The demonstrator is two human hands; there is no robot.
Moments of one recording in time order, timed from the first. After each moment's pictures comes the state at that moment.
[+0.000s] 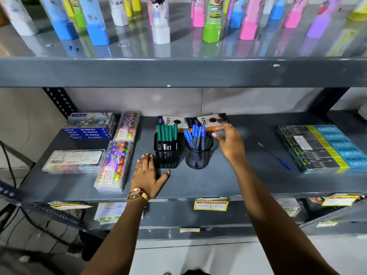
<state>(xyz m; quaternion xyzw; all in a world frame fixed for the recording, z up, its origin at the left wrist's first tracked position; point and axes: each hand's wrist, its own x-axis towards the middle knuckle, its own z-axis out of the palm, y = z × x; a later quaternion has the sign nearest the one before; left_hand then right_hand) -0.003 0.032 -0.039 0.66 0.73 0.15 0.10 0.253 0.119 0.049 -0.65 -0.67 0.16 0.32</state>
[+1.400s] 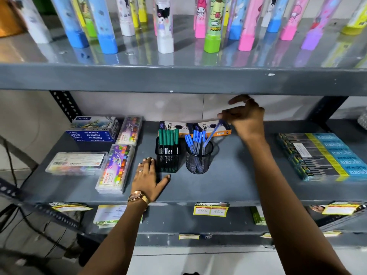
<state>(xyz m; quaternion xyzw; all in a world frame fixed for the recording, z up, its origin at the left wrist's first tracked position) -0.002 0.030 -0.036 0.66 0.74 0.14 0.09 0.268 0.129 0.135 -0.52 -0.61 0.27 0.53</state>
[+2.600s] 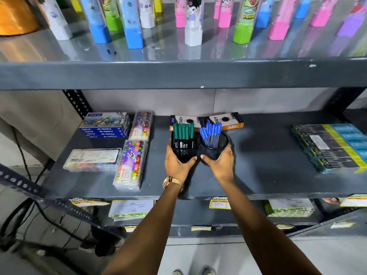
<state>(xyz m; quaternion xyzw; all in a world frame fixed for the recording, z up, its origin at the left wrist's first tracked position) 0.043 0.060 -0.018 0.46 0.68 0.50 0.28 0.181 0.075 -0.001 -0.68 -0.53 0.27 0.44</state>
